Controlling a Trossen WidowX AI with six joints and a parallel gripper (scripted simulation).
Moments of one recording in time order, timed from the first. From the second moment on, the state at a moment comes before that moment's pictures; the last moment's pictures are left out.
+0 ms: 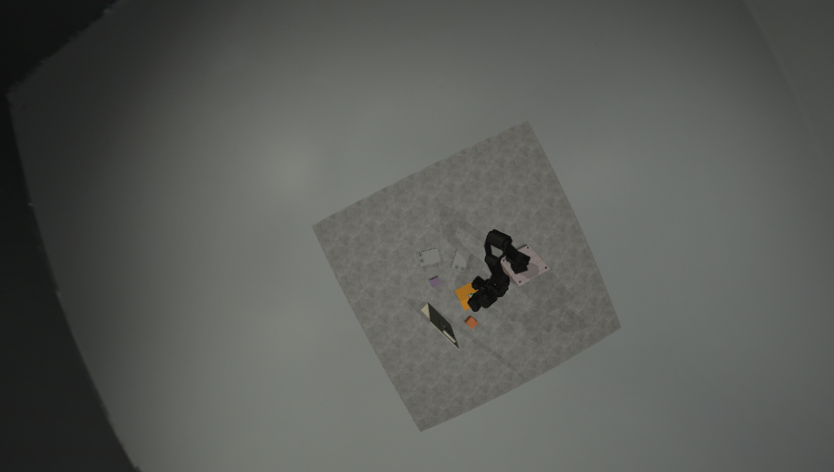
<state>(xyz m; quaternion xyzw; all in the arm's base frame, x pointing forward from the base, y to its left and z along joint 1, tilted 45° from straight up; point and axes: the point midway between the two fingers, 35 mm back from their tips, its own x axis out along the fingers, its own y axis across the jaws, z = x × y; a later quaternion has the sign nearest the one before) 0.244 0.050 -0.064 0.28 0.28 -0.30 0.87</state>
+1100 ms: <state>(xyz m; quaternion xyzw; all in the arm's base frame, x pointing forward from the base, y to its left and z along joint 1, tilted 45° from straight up) 0.233 0.067 -0.049 0.28 0.28 -0.30 0.87</state>
